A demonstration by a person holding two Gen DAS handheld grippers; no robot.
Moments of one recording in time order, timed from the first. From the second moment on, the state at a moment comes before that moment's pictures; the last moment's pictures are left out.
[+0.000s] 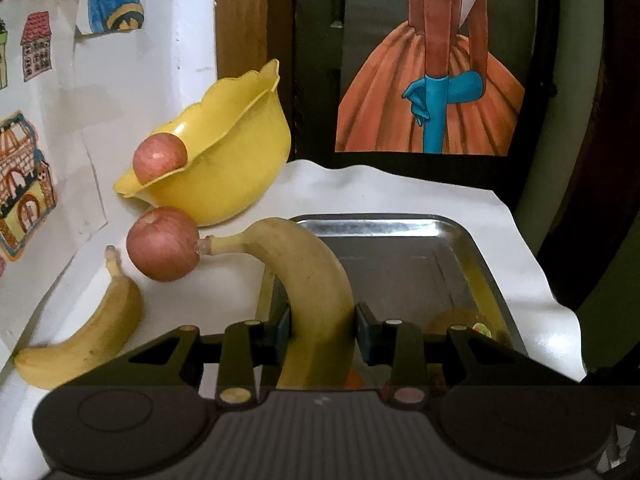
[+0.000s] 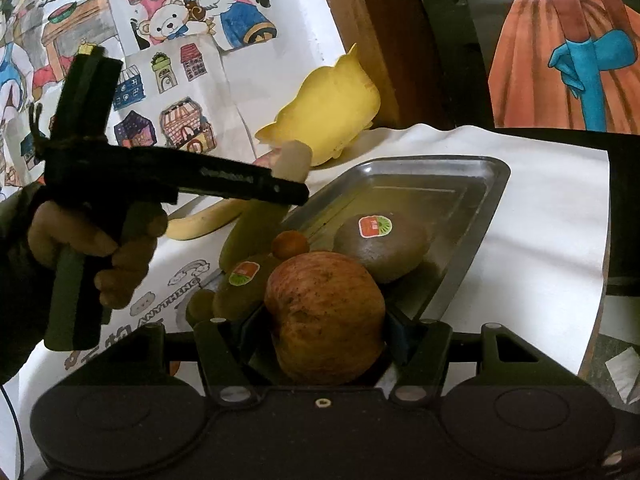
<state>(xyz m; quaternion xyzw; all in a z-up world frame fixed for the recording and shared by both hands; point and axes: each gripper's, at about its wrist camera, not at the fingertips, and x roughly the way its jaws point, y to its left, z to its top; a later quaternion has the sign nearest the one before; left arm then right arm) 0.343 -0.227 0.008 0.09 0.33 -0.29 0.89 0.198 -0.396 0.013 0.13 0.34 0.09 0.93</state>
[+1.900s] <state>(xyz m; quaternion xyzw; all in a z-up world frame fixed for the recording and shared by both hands) 0.140 -0.034 0.035 0.03 0.27 -0.25 0.93 0.051 -0.273 0.074 0.06 0.32 0.04 0.94</state>
